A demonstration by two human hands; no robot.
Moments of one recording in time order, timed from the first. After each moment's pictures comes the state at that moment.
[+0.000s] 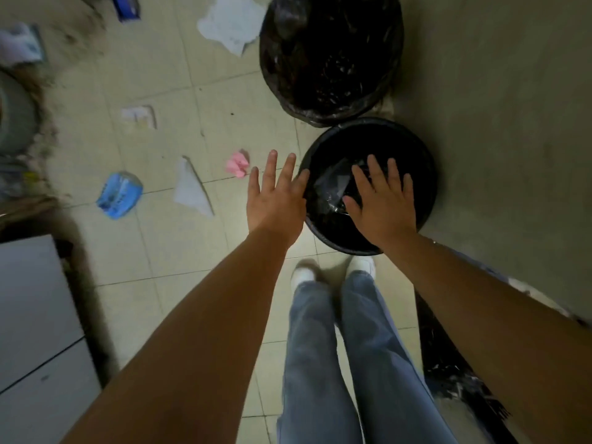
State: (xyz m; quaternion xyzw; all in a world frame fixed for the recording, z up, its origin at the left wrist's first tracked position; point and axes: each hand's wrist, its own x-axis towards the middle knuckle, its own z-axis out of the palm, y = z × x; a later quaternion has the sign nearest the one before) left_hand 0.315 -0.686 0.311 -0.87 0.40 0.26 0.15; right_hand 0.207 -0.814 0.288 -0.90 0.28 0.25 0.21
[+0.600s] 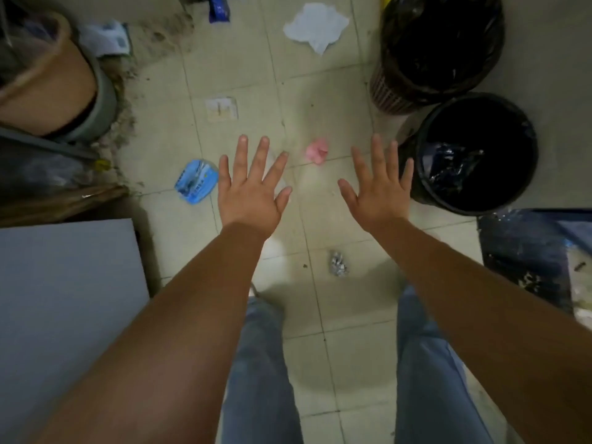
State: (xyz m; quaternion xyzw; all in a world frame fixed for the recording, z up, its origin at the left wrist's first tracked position) left_hand 0.458 -0.365 0.367 -0.89 0.39 0.19 0.11; right_hand 0.339 -0.514 0.345 -0.91 0.33 0.21 0.12
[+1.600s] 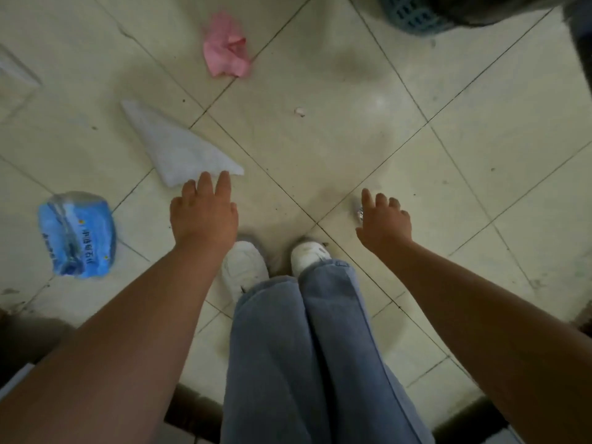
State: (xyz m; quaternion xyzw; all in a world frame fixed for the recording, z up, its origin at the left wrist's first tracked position) left_hand 0.488 -0.376 0.038 -0.75 0.50 0.37 0.25; right_hand 0.247 -0.423 0.012 -0.65 0.56 0.44 0.27
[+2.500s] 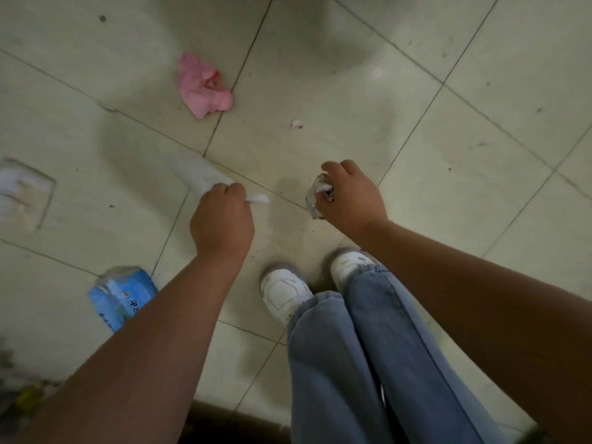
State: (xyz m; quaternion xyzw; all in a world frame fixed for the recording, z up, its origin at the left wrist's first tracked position) left_hand 0.499 -0.424 0.002 -0.74 0.60 0.30 0.10; right_hand 0.331 -0.445 -0.001 -0.62 0.67 0.07 0.40
